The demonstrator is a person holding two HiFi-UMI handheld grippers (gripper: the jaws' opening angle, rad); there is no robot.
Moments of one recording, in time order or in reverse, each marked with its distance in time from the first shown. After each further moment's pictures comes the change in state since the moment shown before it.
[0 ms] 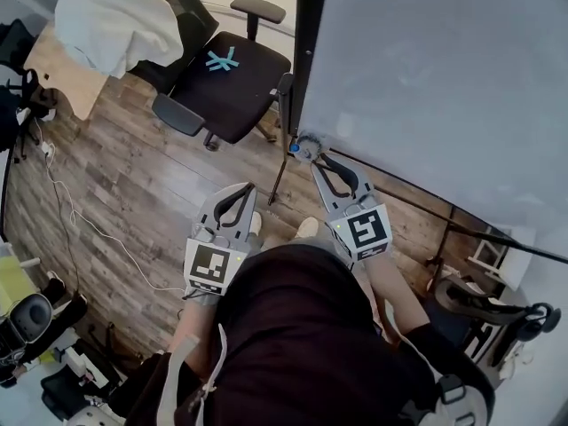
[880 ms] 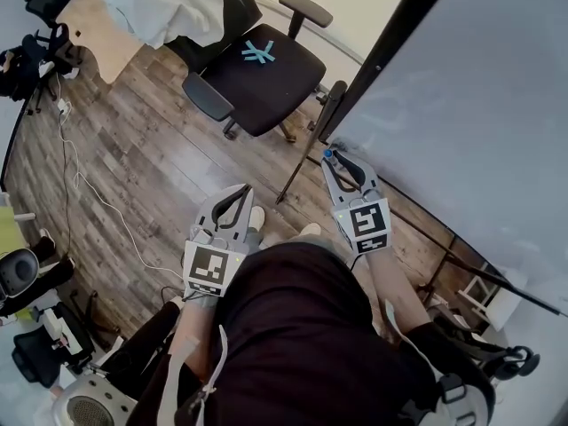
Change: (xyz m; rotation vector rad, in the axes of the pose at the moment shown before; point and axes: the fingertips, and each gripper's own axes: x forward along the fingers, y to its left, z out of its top) left arm -0.046 0.044 -0.022 -0.035 0.010 0.192; right arm 0.056 0.019 -0.018 -0.087 0.126 0.091
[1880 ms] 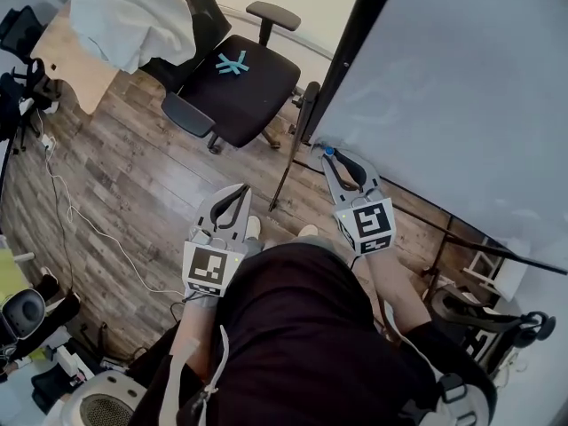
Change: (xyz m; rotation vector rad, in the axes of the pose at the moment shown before) left arm 0.018 -0.004 0.014 0.031 -0.053 -0.119; right arm -0.027 -0.020 0.020 0.061 -0.061 -0.135
